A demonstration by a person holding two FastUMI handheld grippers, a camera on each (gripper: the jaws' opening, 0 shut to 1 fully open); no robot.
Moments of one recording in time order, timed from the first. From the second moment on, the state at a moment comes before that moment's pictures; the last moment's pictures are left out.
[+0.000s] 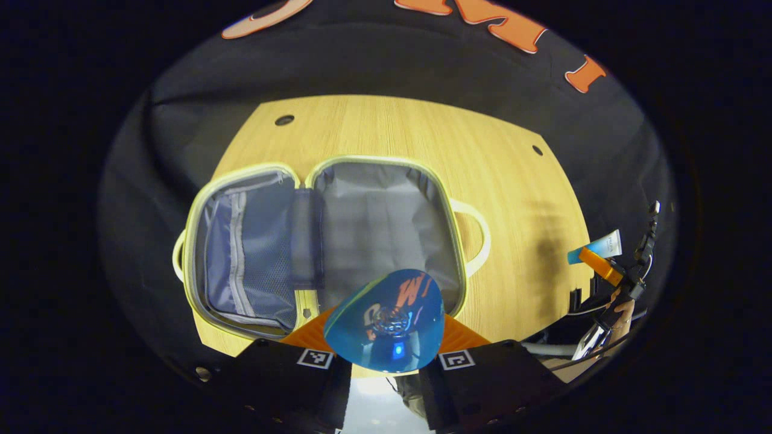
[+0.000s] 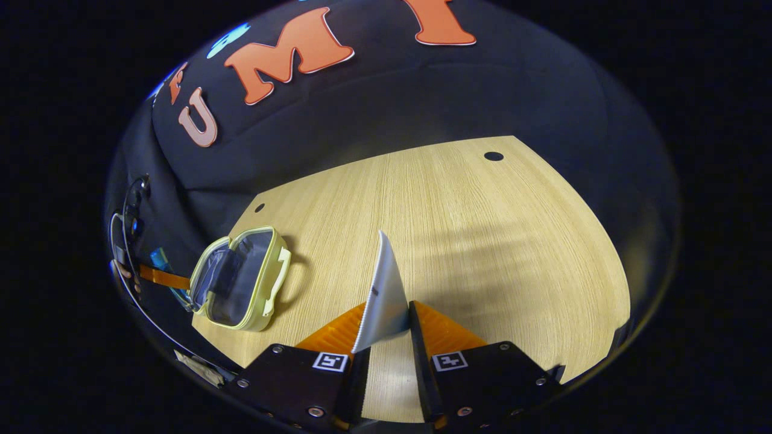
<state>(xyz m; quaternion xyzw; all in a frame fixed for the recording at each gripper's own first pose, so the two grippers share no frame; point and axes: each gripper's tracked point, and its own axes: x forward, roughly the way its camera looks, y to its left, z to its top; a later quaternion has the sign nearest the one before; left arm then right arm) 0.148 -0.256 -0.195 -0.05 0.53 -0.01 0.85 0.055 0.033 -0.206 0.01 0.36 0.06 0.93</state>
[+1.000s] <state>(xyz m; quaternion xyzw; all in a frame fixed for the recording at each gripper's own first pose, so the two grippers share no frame) 0.229 -0.263 -0.267 0.05 0.58 0.01 0.81 0.003 0.036 -0.216 0.04 0.40 0.03 0.92</state>
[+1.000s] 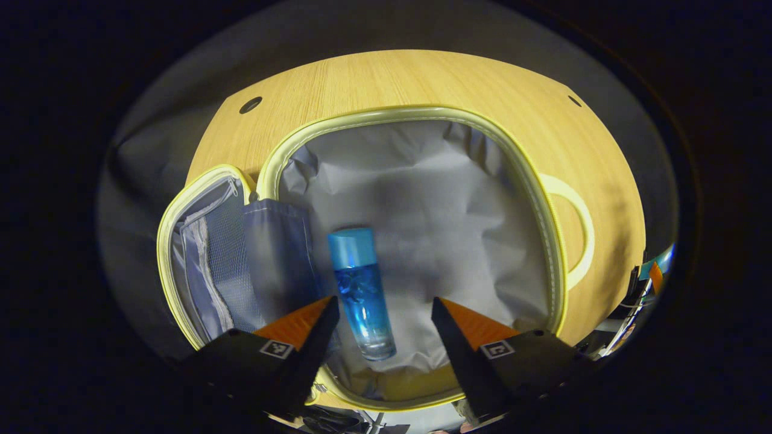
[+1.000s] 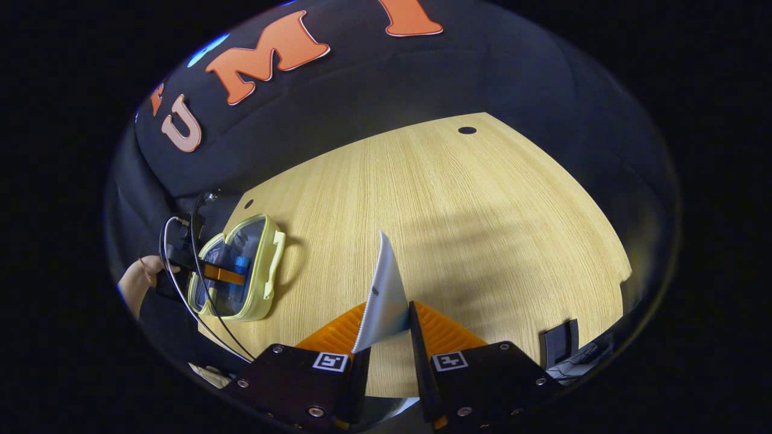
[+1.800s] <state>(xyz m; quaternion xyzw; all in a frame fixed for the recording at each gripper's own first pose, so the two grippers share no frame) 0.133 -0.177 -0.127 -0.19 0.36 -0.01 0.91 0.050 0.217 -0.163 0.01 0.37 0.12 0.92</state>
